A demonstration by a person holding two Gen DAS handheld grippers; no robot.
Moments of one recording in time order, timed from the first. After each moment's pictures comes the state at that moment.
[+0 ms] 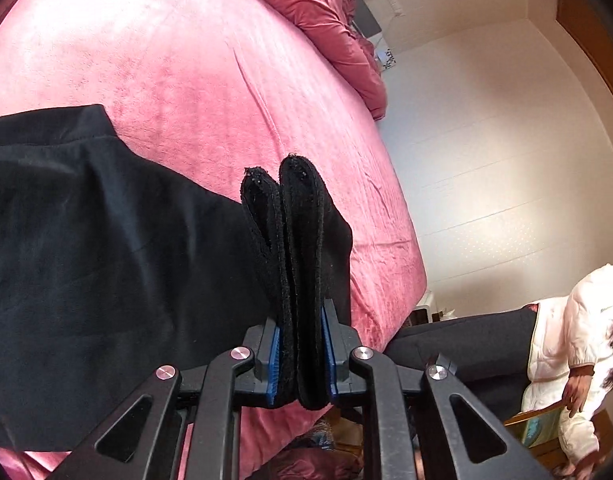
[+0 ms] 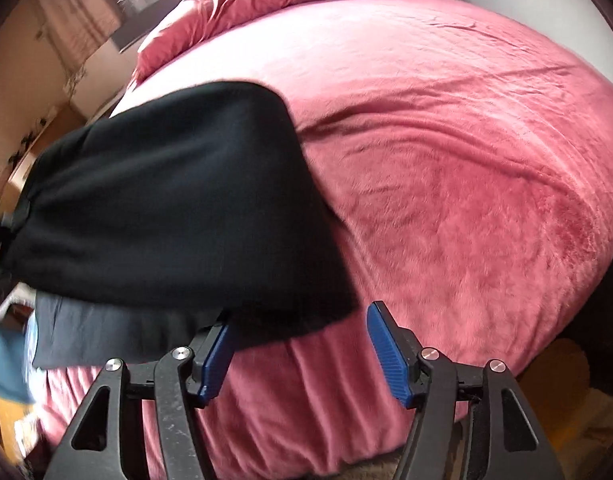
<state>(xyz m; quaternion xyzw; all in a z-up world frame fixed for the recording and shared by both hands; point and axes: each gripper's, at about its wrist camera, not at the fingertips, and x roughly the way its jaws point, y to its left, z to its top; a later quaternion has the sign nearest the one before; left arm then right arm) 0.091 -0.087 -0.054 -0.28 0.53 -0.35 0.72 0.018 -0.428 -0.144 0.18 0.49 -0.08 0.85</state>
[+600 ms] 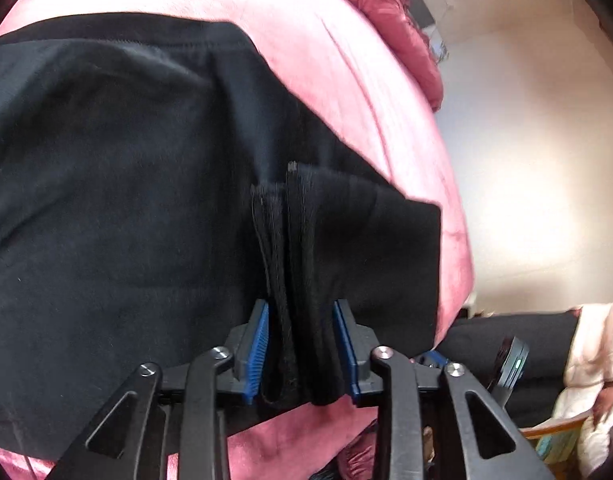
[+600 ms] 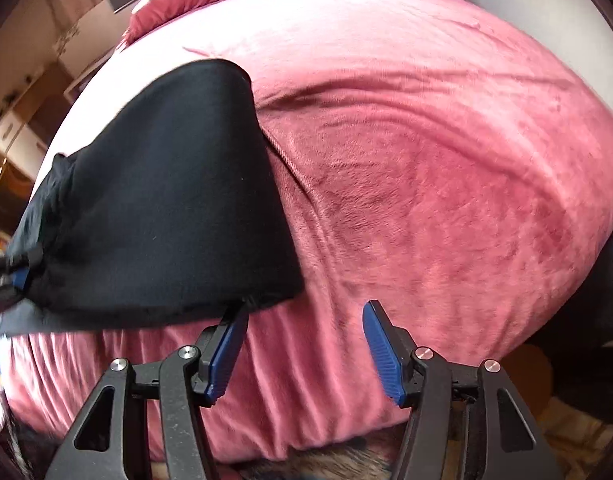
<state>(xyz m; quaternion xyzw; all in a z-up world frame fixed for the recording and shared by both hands) 0.080 -0.049 -0.123 -0.27 0.58 -0.28 0.72 0.004 -0.421 -0.132 0.10 0.54 -0.07 0.83</state>
